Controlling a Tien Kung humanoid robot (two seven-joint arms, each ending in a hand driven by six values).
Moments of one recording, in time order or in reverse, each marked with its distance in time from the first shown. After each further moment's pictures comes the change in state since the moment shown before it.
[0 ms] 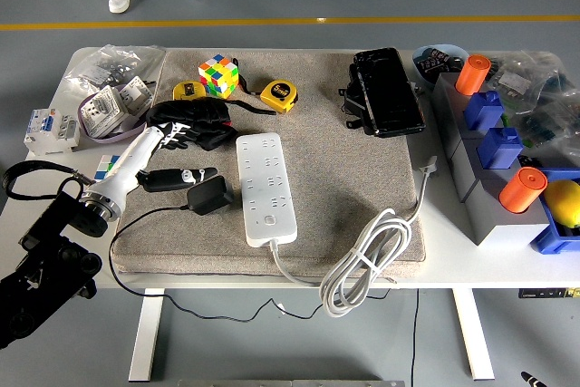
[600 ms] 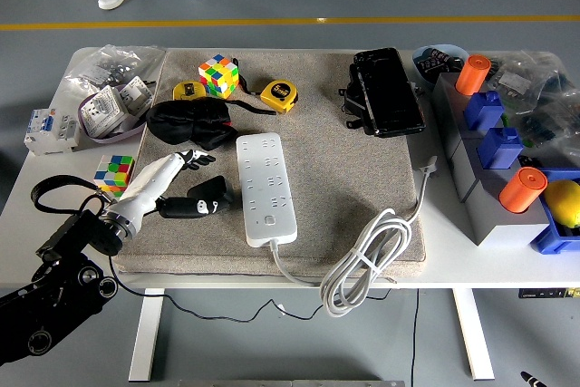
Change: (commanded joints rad) left arm -0.009 -0.014 0.087 0.055 0.101 0.037 -0.006; right arm 0.001 -0.002 0.004 0.004 -0.007 0.001 0.000
